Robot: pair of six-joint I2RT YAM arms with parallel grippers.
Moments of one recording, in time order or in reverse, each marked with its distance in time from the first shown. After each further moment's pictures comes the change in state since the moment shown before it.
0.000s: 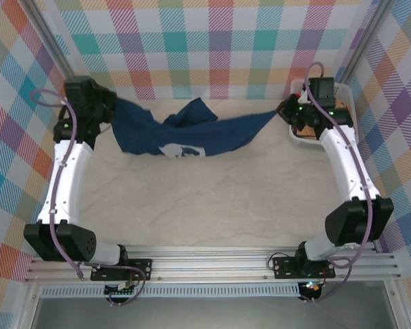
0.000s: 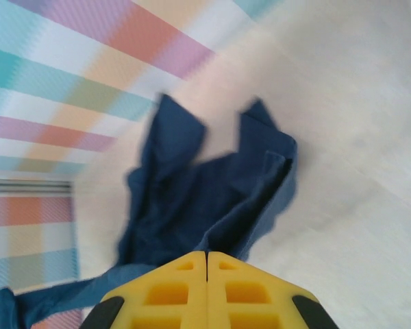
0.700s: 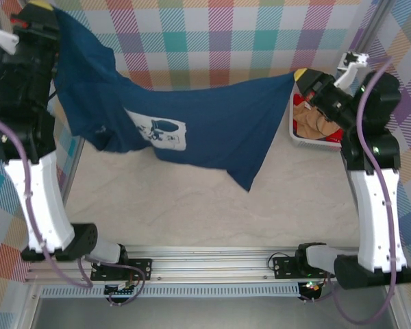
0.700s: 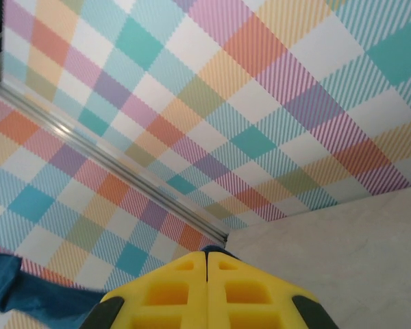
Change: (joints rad) left arm 0.000 0.134 0.827 -0.016 0.011 0.176; right arm 0.001 -0.275 0.119 0.193 -0.136 0.083
